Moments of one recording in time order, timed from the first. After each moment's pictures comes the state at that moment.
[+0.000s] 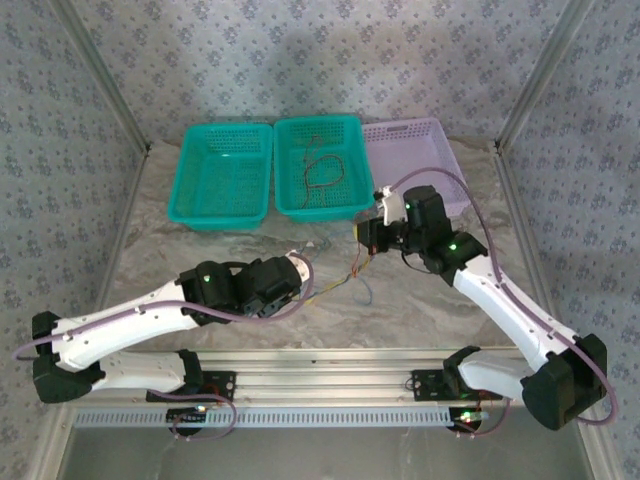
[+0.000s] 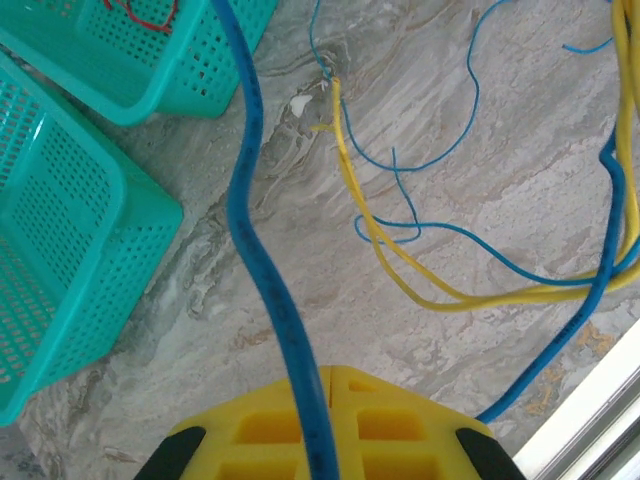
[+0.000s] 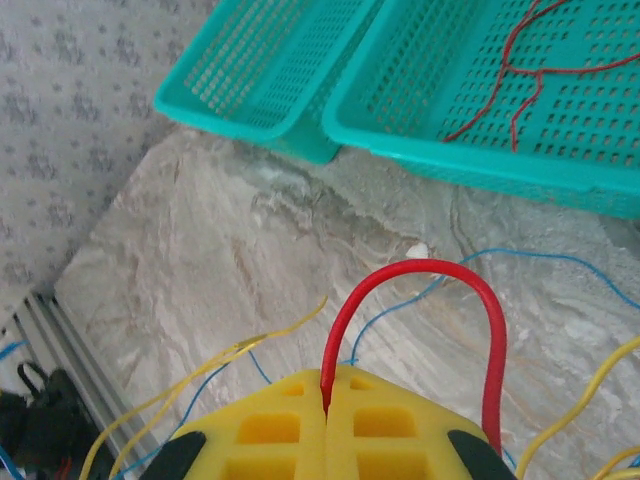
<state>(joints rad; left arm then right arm) -1.23 1.13 1.17 -1.11 -0.53 -0.04 0.51 1.15 0.97 -0.39 -0.40 0.30</state>
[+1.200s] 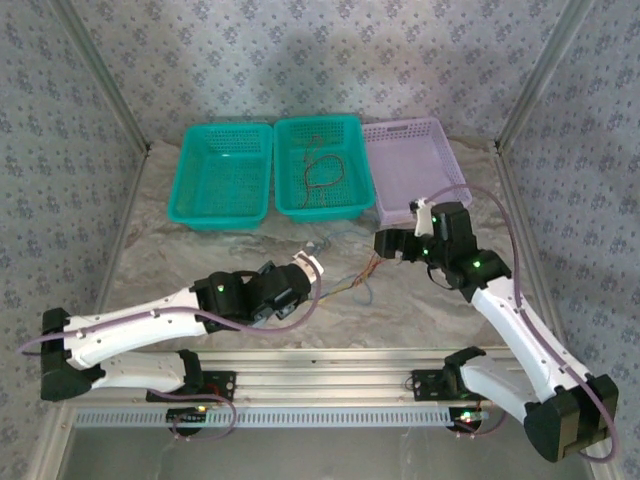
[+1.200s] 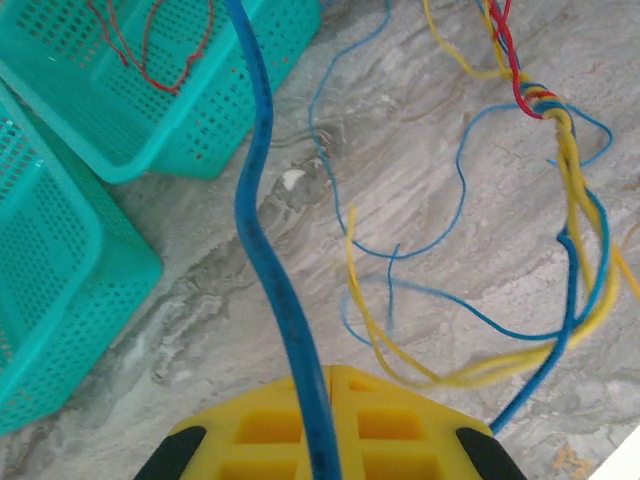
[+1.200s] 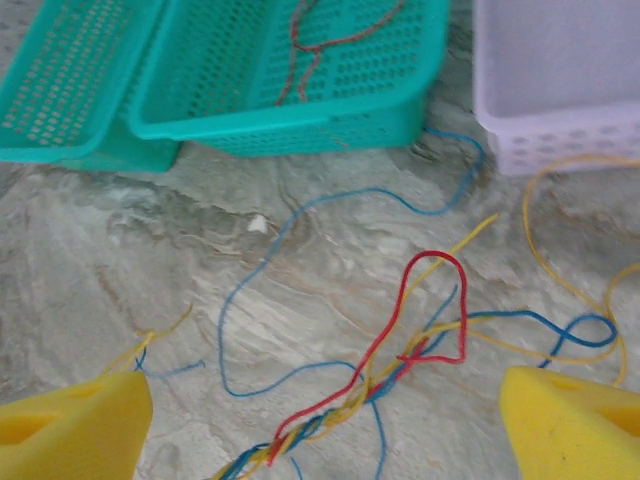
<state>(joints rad) -1.26 1.14 1.03 -0.83 -0.57 -0.10 0.34 0.97 0.82 -0.52 -0.24 0.36</state>
